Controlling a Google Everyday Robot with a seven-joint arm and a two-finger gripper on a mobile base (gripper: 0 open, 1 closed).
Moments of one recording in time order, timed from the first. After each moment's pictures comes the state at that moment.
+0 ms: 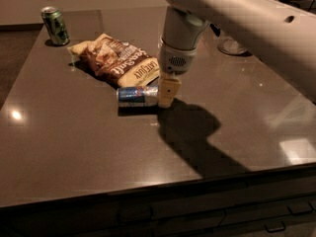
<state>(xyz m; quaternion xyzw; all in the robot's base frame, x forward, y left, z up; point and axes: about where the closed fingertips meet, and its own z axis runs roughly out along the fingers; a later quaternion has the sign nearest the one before) 0.558 -0.038 0.864 -0.68 0.72 0.05 0.09</state>
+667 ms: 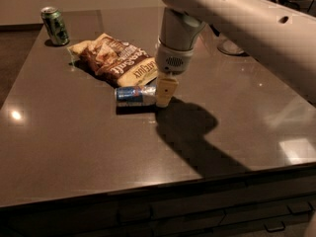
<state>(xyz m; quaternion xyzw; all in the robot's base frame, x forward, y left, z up) 0.564 -0.031 0.861 -0.68 0.73 0.05 0.09</state>
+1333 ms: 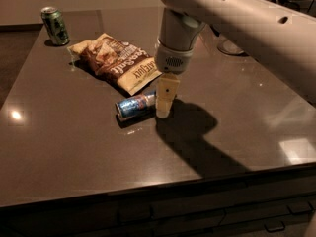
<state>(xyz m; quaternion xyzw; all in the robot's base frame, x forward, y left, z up) 0.565 -0.029 0.860 -0.68 0.72 0.05 0.09</state>
